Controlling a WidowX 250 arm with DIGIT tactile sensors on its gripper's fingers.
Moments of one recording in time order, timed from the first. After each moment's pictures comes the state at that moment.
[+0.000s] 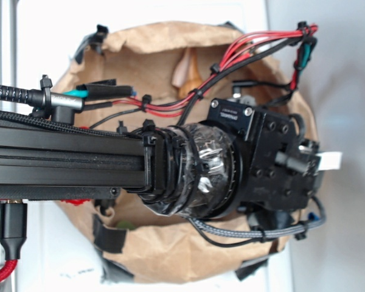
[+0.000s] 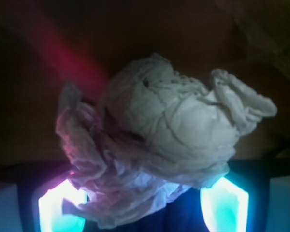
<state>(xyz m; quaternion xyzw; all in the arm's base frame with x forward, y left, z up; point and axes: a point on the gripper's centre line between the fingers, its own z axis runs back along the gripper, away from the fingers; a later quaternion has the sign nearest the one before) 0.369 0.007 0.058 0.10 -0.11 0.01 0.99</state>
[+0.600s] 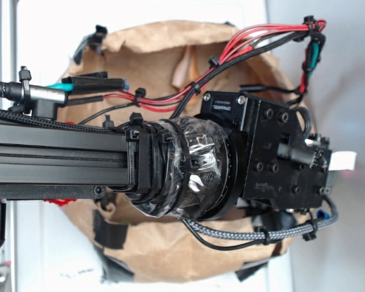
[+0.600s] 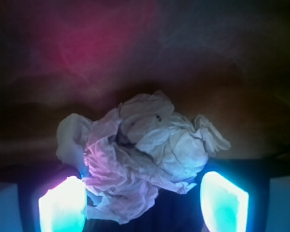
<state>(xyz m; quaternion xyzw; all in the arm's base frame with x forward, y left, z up) 0.371 0.007 0.075 0.09 -0.13 0.01 0.99</state>
